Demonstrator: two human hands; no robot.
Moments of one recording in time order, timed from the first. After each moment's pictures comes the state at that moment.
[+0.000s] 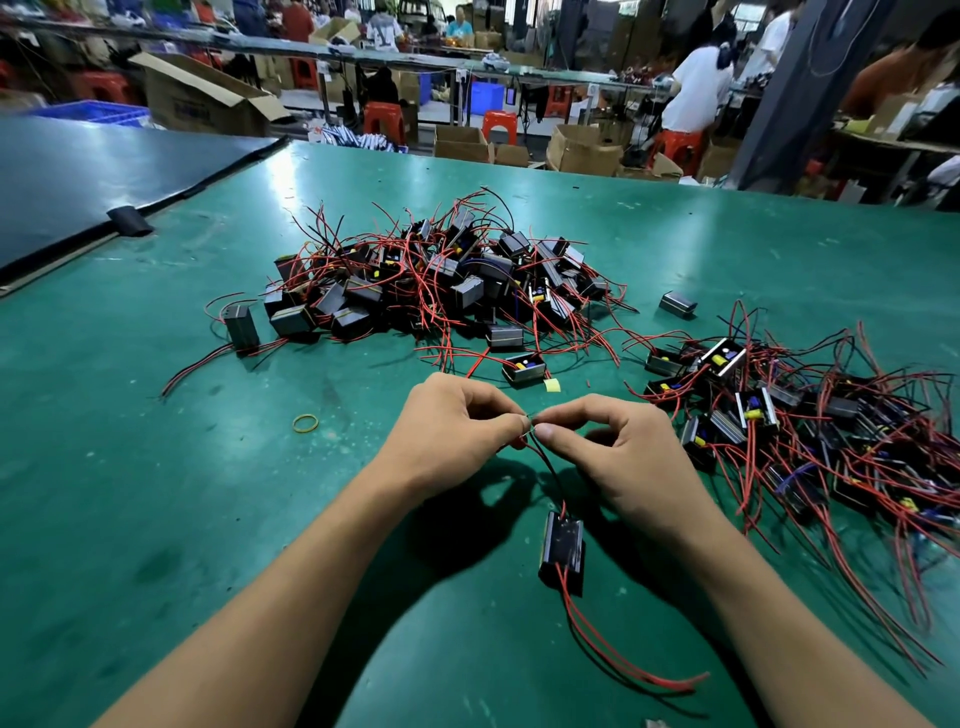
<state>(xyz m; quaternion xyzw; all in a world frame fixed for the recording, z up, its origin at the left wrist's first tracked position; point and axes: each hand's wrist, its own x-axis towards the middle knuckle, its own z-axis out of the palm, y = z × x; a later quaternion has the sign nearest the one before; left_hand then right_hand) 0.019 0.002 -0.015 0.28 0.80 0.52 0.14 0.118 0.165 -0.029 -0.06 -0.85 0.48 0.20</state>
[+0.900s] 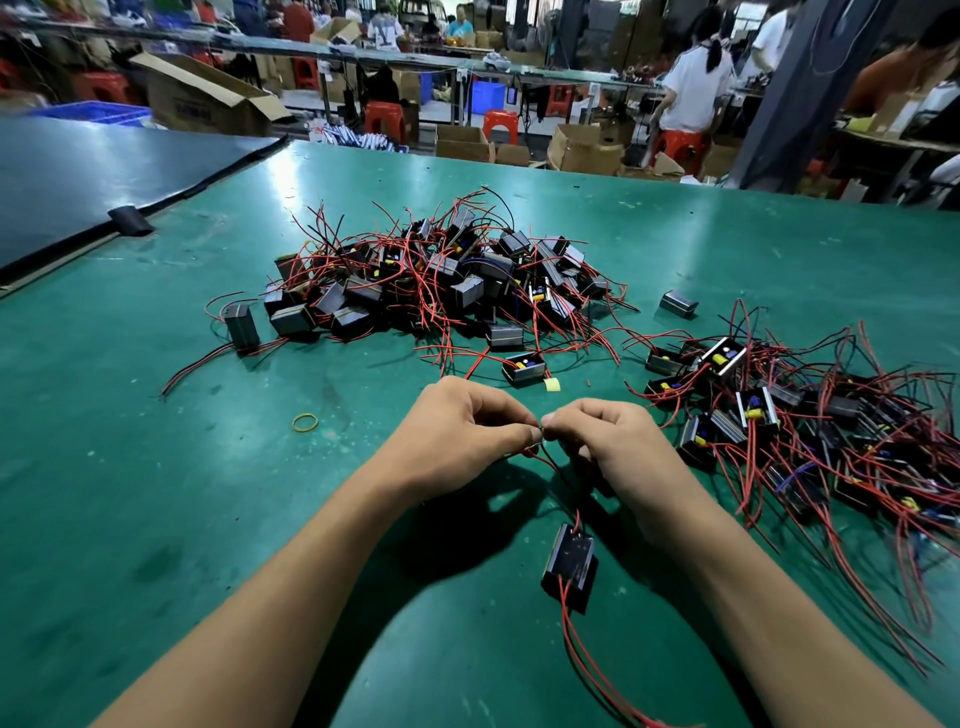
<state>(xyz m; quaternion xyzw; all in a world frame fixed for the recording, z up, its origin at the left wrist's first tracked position) 0.020 0.000 -0.012 0.32 0.77 0.52 0.20 0.109 0.159 -0.024 -0.17 -0.75 0.63 0.11</state>
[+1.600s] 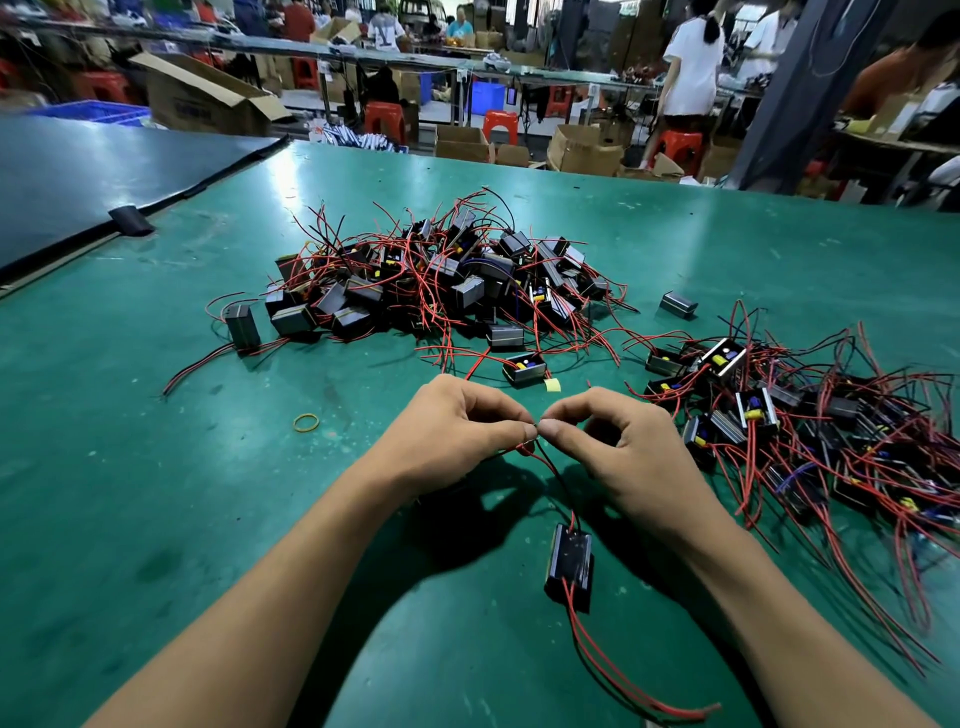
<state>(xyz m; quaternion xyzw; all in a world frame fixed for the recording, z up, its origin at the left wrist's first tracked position) 0.014 -0.005 -0.014 0.32 0.75 0.53 0.22 0.116 0.167 -0.027 -0.06 -0.86 0.45 0.21</state>
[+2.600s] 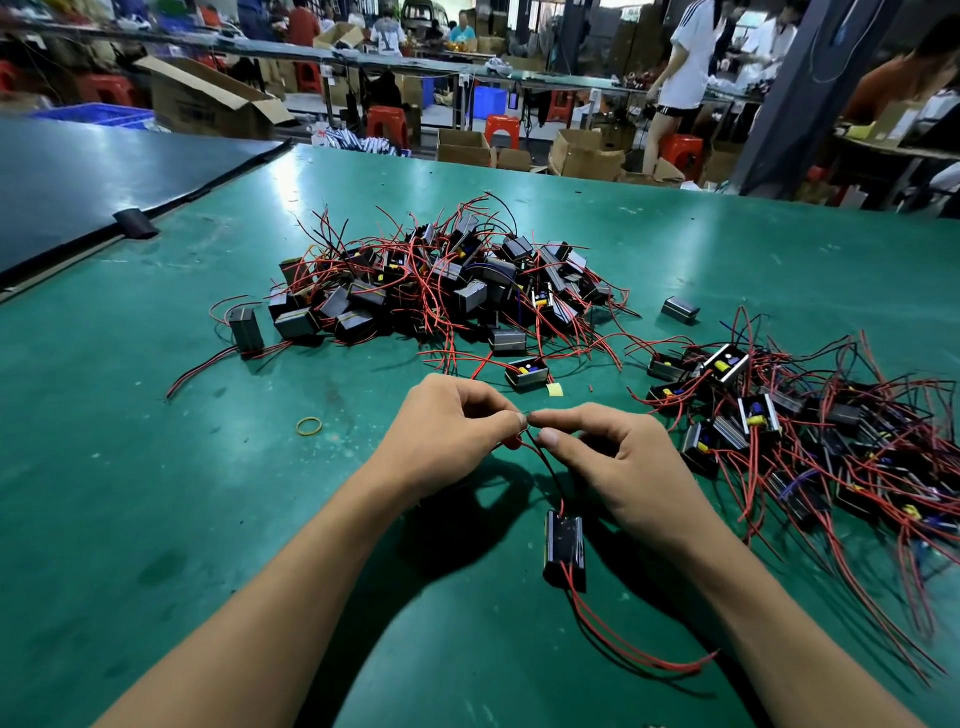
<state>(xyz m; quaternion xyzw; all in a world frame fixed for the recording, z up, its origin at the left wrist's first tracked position) 0.013 -0.001 -0.015 0.27 0.79 0.53 0.15 0.117 0.166 -0.036 -0.04 -0.85 0.50 0.18</state>
